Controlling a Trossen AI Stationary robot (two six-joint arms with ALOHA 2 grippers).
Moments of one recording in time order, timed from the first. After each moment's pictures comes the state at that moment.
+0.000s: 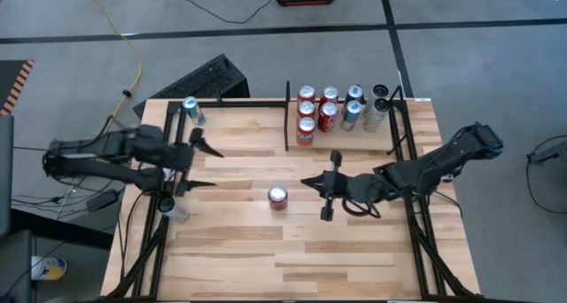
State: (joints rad) left arm -0.02 0.62 0.84 -0.48 0.07 0.22; right arm 0.38 1.34 1.06 -0.07 0.60 0.06
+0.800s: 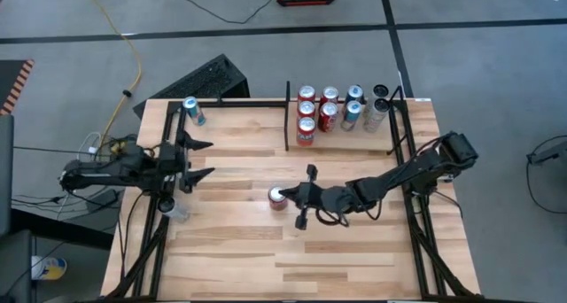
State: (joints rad) left arm -0.02 0.10 0.20 0.13 -0.21 0.05; right arm 0.33 1.62 0.93 0.46 0.57 0.10
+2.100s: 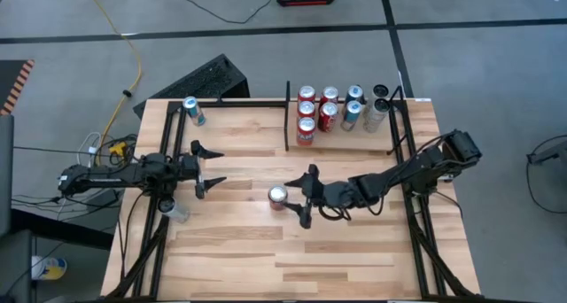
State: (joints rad) left arm 0.05 0.10 0.01 0.09 -0.16 0.07; right arm 0.31 1.59 0.91 0.39 0.43 0.19
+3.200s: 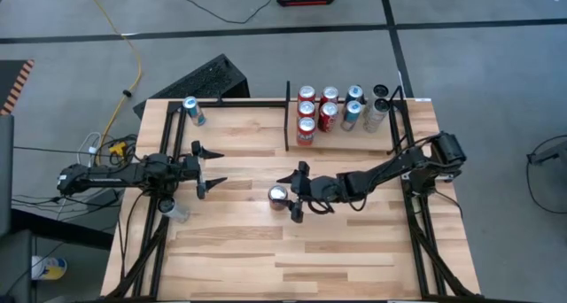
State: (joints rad) left arm 0.05 0.12 0.01 0.06 -0.18 0.09; right arm 0.21 1.72 0.92 0.46 0.35 0.15
